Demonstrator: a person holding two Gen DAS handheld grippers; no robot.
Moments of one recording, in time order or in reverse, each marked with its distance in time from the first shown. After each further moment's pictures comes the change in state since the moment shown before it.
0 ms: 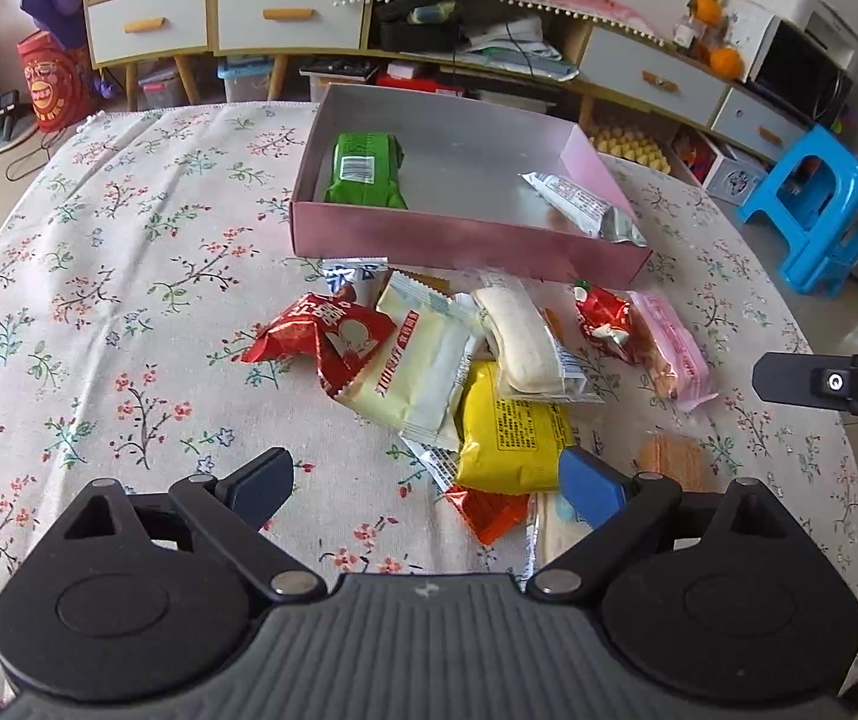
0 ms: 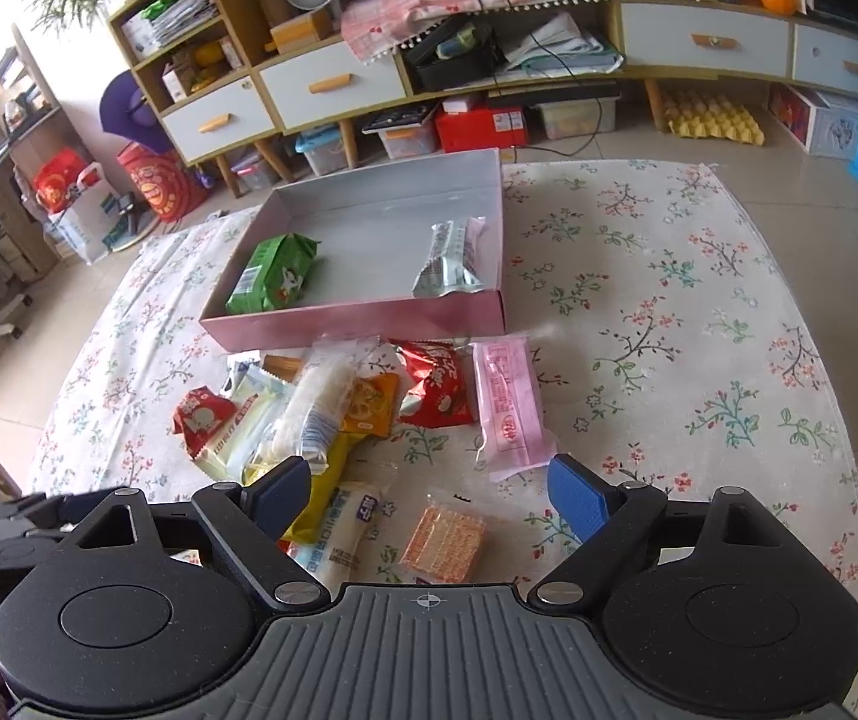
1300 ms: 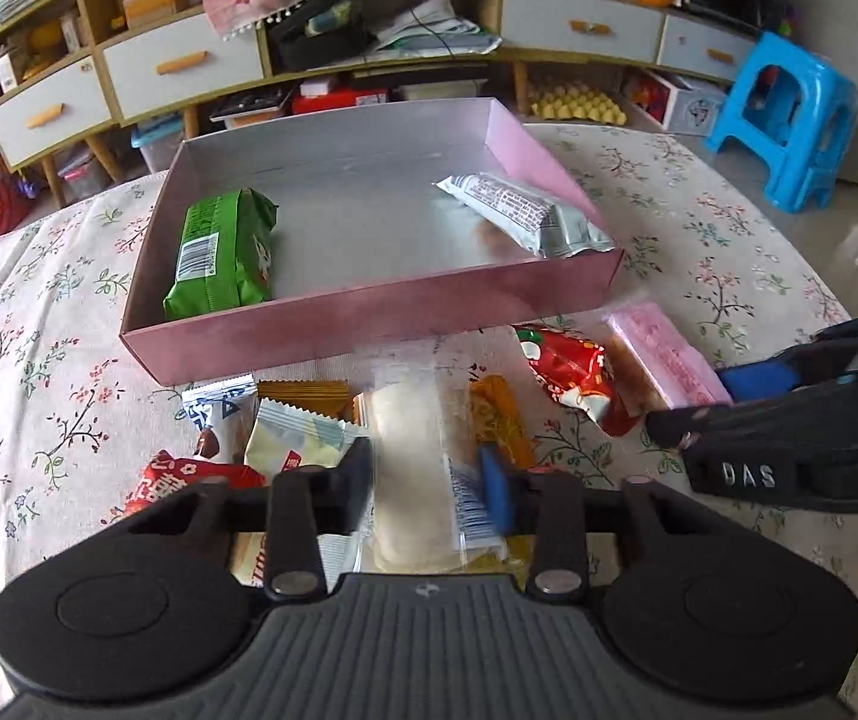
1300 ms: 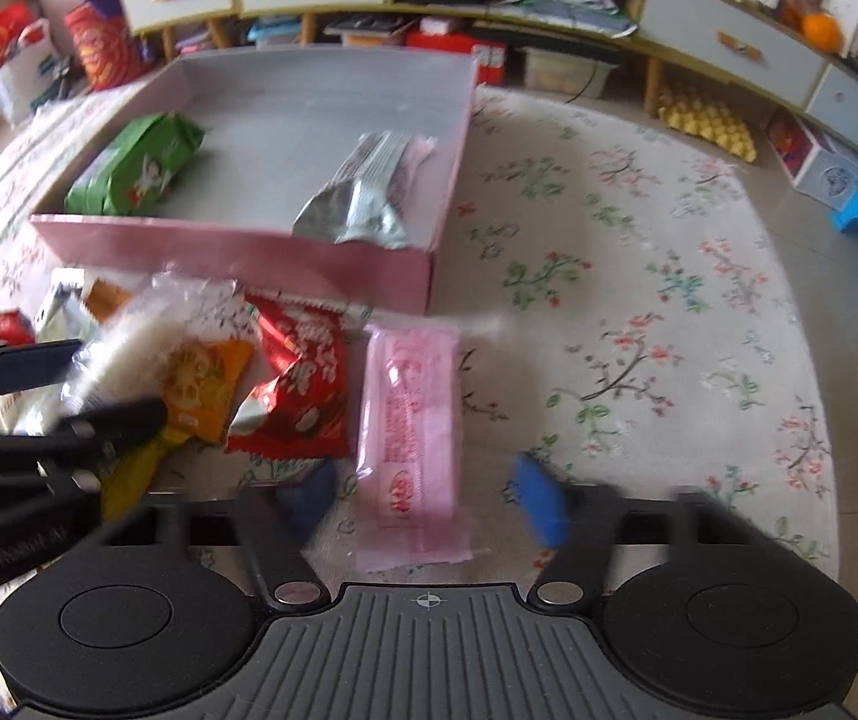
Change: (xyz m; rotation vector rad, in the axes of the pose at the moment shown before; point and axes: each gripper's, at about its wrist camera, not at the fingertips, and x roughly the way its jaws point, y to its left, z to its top) left arm 0.065 -0.049 0.039 0.243 0.001 0.016; right arm 0.110 -0.006 0.024 -0.217 0.161 -0.206
